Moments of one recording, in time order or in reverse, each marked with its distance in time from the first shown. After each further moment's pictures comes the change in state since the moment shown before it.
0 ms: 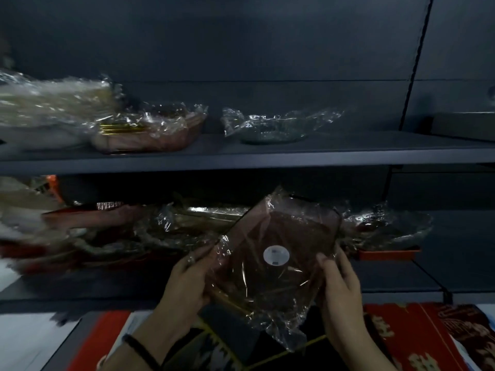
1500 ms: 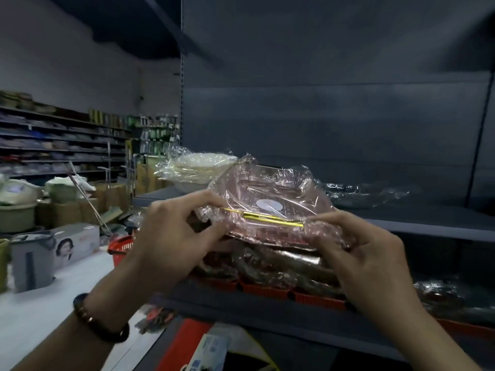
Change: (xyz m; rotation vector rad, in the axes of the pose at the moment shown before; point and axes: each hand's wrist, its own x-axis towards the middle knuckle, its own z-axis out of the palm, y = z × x) left_hand -0.243 0.229 -0.158 0.942 0.278 1.144; right_hand -0.184 -0.205 0.140 -0.580 -0.436 -0.872
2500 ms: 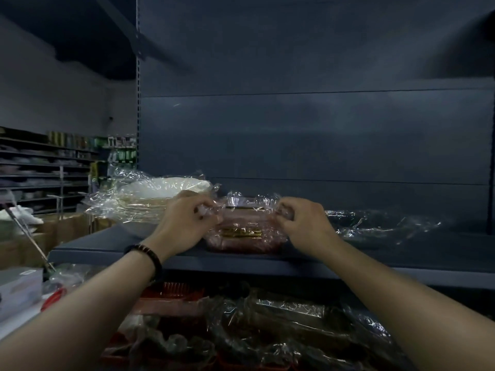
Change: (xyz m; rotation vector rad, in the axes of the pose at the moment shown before) left_hand 0.215 -0.195 0.171 0.107 -0.108 -0.131; right_hand 0.236 0.188 0.128 -0.384 -0.152 0.059
